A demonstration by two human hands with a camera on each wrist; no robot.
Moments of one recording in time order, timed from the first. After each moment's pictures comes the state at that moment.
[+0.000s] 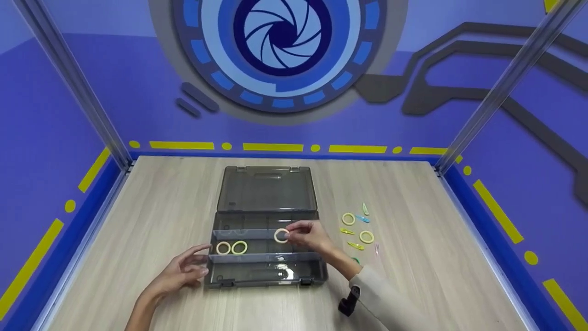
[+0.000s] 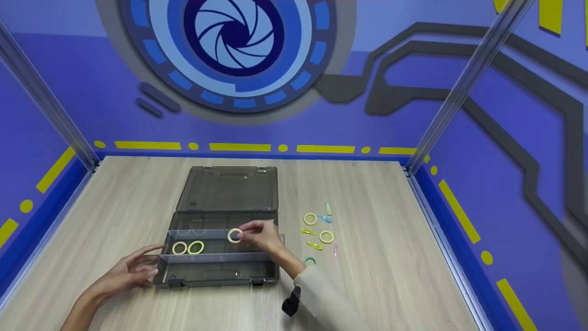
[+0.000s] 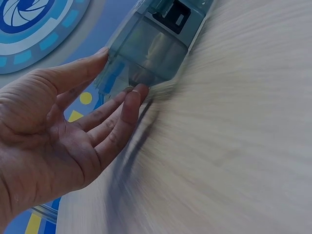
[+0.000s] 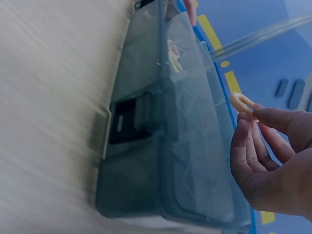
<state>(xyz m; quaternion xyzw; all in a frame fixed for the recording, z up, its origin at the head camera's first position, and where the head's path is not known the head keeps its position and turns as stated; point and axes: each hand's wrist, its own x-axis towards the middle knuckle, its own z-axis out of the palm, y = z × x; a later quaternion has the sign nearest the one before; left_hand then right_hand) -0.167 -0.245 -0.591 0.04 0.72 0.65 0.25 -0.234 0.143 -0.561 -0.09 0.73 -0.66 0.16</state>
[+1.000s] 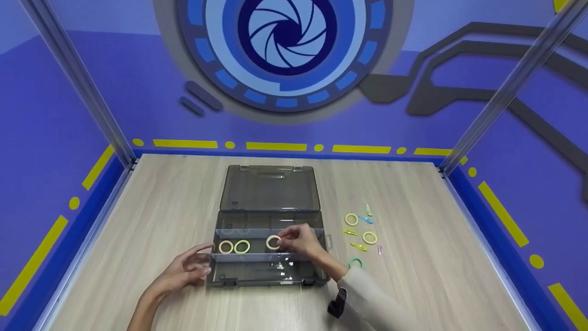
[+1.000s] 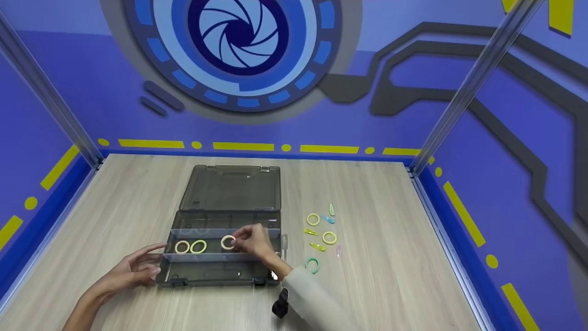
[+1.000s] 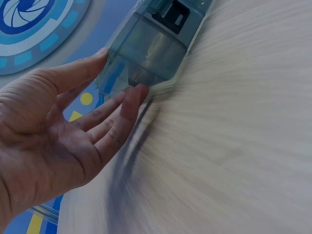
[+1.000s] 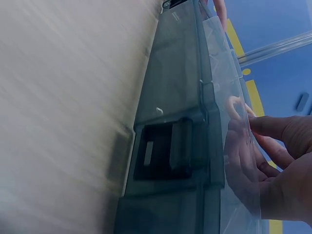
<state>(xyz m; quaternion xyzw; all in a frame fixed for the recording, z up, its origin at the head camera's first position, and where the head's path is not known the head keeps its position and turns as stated) -0.165 -0.245 -0.592 0.05 0.71 0.66 0.24 -0.232 0.110 -0.578 -0.10 0.78 -0.61 0.13</state>
